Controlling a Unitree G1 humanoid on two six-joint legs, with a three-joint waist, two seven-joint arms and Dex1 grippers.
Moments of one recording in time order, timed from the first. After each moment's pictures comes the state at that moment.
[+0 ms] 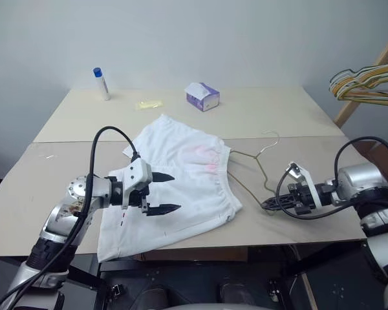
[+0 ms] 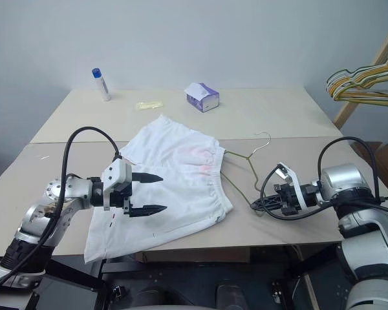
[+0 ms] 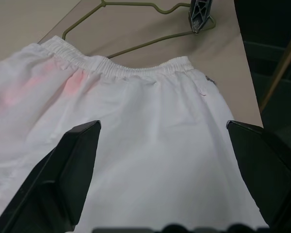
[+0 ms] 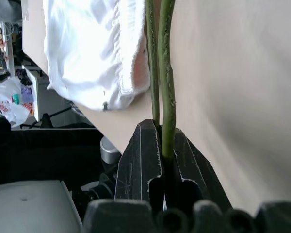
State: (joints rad) left arm -0.29 0.69 -0.11 -0.15 -0.35 0.35 -1.14; right arm -0.82 -0.78 0.44 0.77 0.47 1.24 1.43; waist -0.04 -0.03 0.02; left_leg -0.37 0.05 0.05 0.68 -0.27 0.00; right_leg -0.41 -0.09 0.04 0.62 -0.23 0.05
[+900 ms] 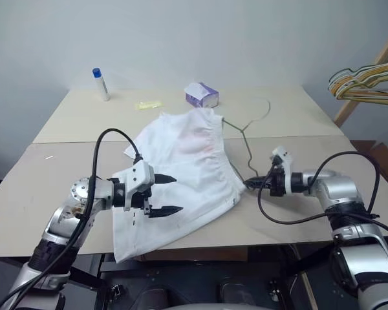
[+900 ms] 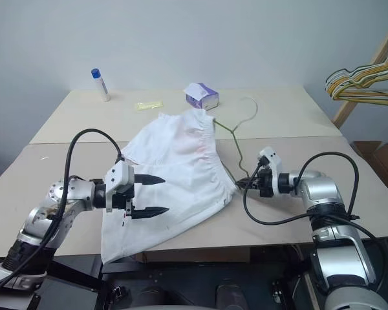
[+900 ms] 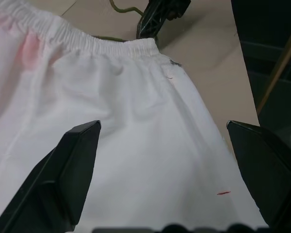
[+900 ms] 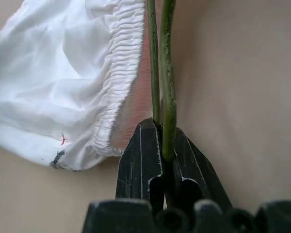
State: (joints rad) left arm -0.30 0.68 -0.13 -0.16 -0.35 0.34 -1.14; right arm -0.62 -0.62 0.11 0.47 0.28 0.58 1.14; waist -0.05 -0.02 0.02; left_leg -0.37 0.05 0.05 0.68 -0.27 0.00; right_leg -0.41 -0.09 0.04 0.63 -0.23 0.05
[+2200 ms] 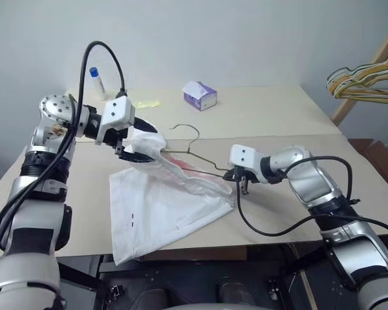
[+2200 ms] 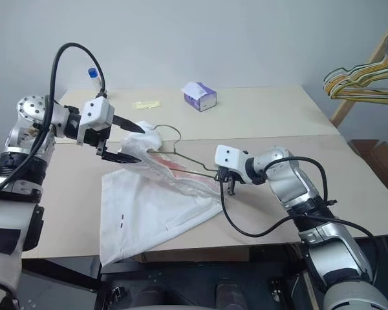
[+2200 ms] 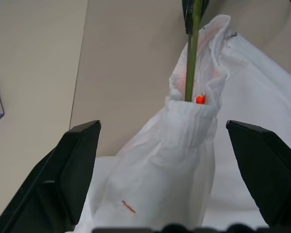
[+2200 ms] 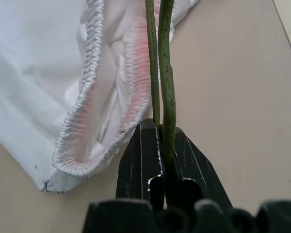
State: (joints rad) left arm -1.02 0.72 -0.20 0.74 -0.12 -0.09 -1.60; right arm -0.69 -0.61 0.38 0.11 -0.08 0.47 1.11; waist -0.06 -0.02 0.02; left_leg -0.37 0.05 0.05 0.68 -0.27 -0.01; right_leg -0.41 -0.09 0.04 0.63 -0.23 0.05
